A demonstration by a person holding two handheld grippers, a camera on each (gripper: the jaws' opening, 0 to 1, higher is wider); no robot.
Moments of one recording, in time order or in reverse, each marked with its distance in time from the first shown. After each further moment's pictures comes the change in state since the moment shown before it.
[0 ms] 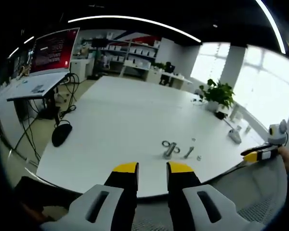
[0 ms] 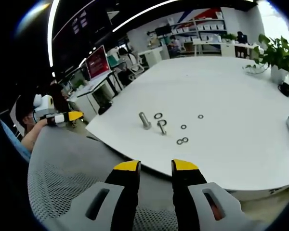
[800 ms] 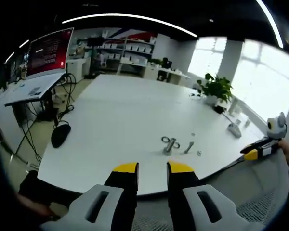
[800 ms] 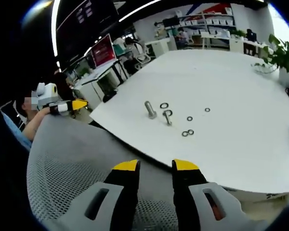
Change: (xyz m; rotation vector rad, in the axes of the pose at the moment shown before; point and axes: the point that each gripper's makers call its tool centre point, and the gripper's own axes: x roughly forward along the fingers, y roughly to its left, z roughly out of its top) left arm 0.000 -0.001 -0.004 0.027 0.026 -0.007; right arm 0.006 0.016 -0.013 -0.081 0.118 0.107
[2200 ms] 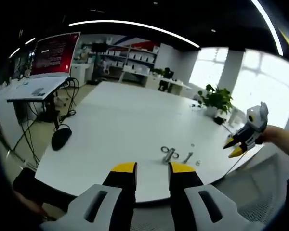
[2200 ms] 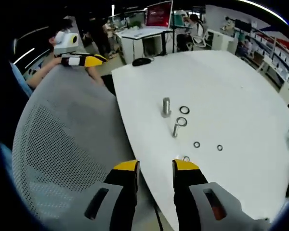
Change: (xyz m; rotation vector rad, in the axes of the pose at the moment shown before) left arm -0.002 0.001 0.011 -0.026 -0.077 -0.007; right arm 0.047 -0.036 0.046 -0.537 0.281 0.125
